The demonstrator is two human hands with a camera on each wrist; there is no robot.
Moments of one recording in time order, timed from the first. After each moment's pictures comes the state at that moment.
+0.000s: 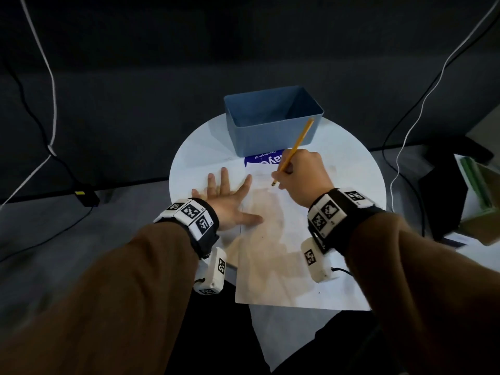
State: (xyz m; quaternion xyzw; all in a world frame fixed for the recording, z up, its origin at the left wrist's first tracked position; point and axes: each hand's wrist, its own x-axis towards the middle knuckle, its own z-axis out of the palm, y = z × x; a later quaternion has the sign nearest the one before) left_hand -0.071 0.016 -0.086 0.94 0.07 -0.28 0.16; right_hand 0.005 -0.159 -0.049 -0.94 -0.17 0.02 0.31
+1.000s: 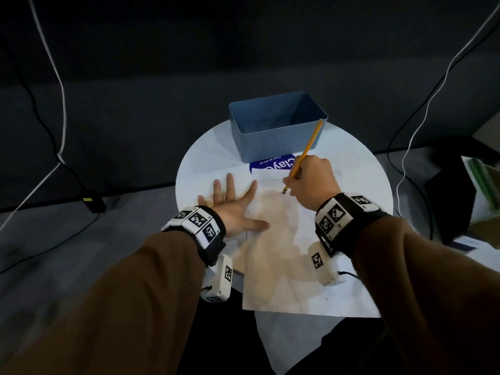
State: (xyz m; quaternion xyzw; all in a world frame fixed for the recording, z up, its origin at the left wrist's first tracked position) left_hand -0.074 0.015 -0.083 0.94 0.07 -0.28 0.17; right_hand 0.016 -0.161 -0.058 -0.95 -0.11 0.03 0.30
